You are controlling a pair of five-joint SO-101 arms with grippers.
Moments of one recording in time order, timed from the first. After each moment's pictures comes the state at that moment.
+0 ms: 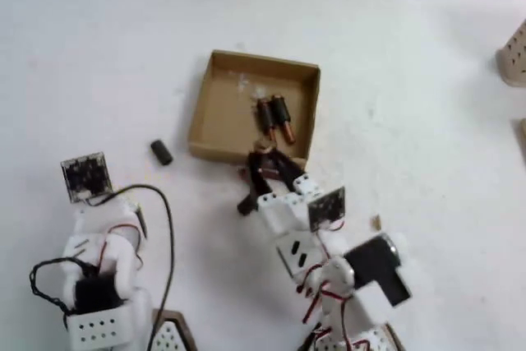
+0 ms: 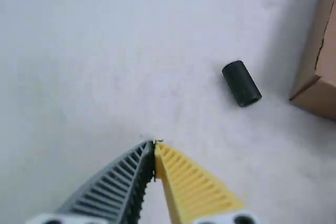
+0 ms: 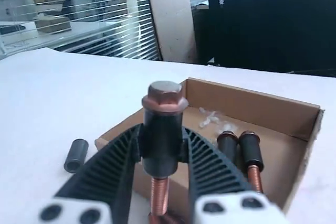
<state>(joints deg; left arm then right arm) -16.7 -103.9 97.1 55.9 7.1 -30.0 1.2 96.4 -87.6 -4.3</state>
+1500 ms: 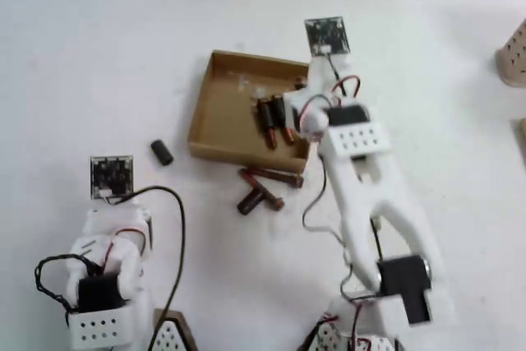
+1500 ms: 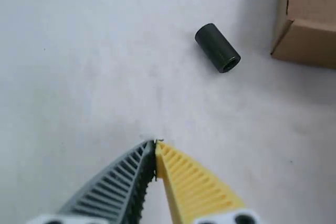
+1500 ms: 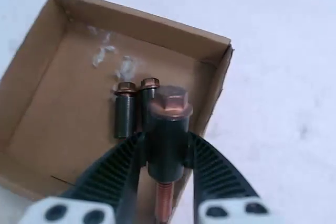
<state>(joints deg) -13.8 -103.9 97.1 60.5 -1.5 -13.3 -1.6 17.1 45.2 2.2</state>
